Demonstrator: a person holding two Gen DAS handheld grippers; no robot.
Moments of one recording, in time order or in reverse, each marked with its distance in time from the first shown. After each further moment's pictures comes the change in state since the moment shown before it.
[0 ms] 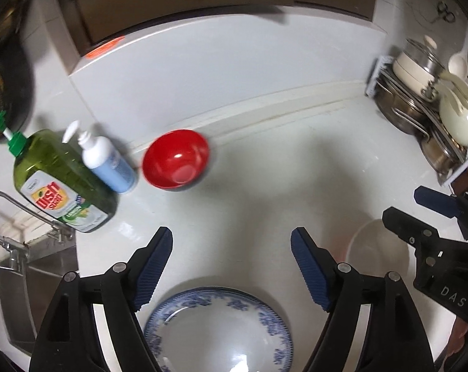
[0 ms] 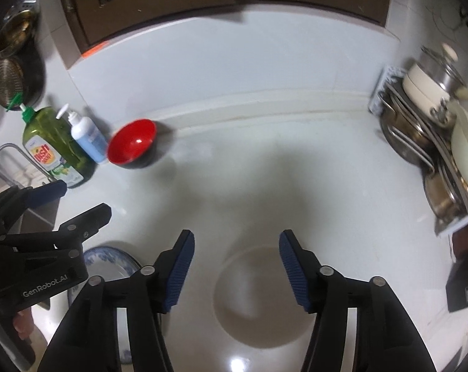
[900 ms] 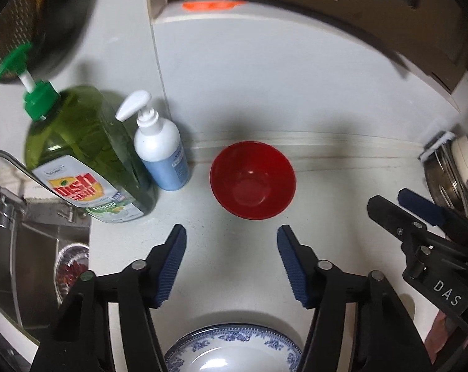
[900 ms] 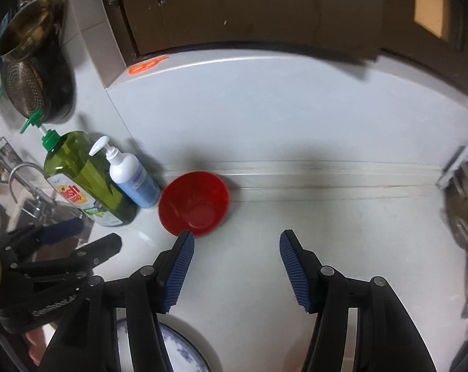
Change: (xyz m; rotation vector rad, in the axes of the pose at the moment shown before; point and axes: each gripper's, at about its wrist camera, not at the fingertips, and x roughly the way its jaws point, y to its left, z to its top) left arm 0.054 0.120 0.044 -0.330 0.080 0.015; right arm 0.070 0.097 0.114 -0.123 -0.026 0.182
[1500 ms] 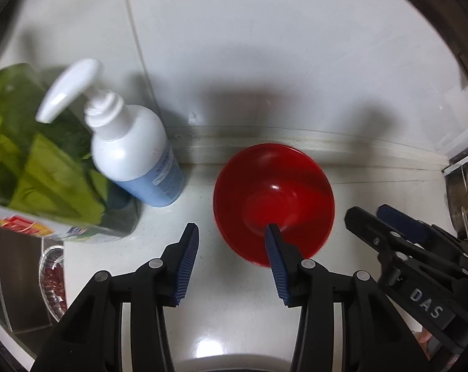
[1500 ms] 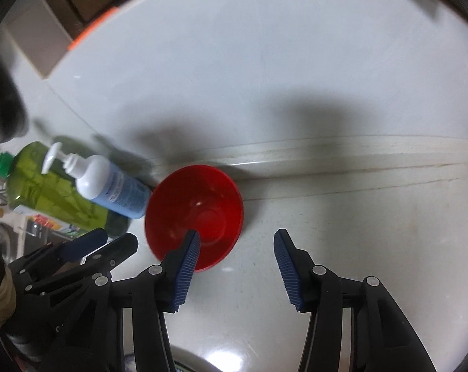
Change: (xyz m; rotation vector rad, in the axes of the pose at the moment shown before) left arm 0.089 0.011 0.035 -0.046 0.090 0.019; right arm 0.116 -0.008 0.026 0.099 0.160 0.056
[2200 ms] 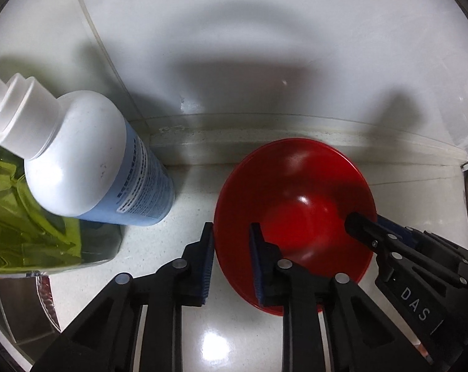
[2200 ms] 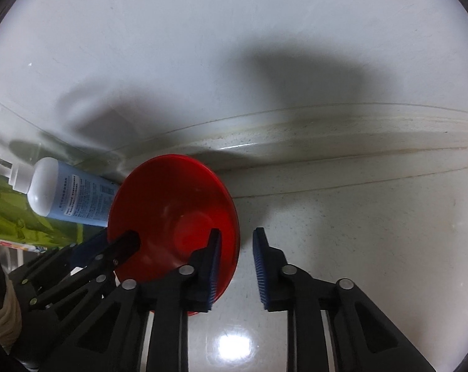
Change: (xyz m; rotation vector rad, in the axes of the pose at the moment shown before) left arm 0.052 -0.010 0.020 0.021 0.056 0.039; right arm 0.063 -0.016 0.010 0.049 0.116 0.006
